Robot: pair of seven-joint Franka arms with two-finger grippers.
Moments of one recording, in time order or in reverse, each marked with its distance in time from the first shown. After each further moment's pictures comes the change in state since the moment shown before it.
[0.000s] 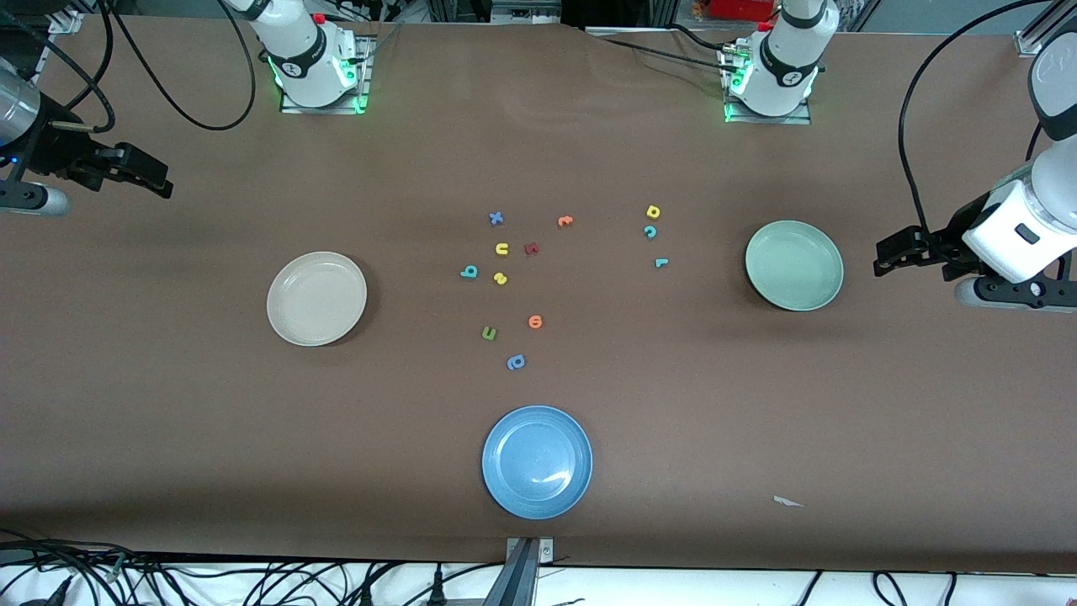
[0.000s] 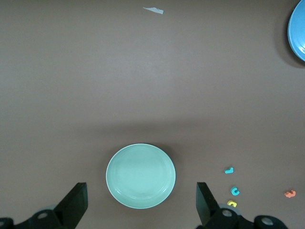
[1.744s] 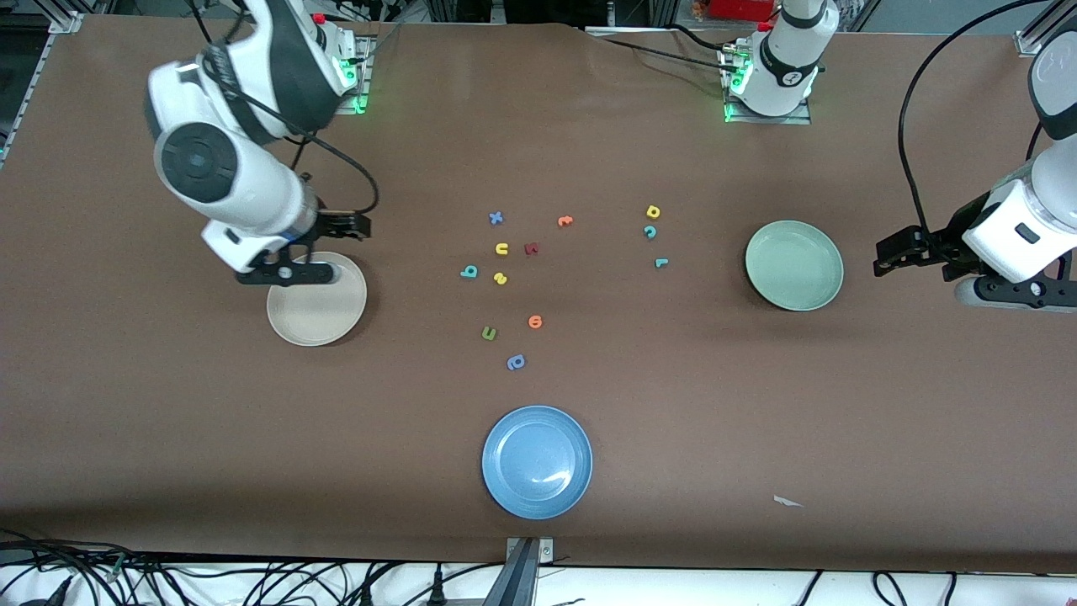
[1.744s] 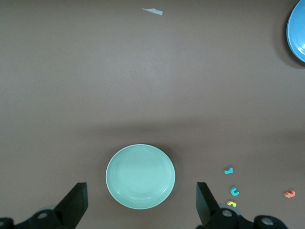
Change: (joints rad) left arm 0.000 0.001 -0.002 0.003 0.000 0.000 0.000; right arm 0.313 0.299 0.072 -0.018 0.013 0.148 0.246
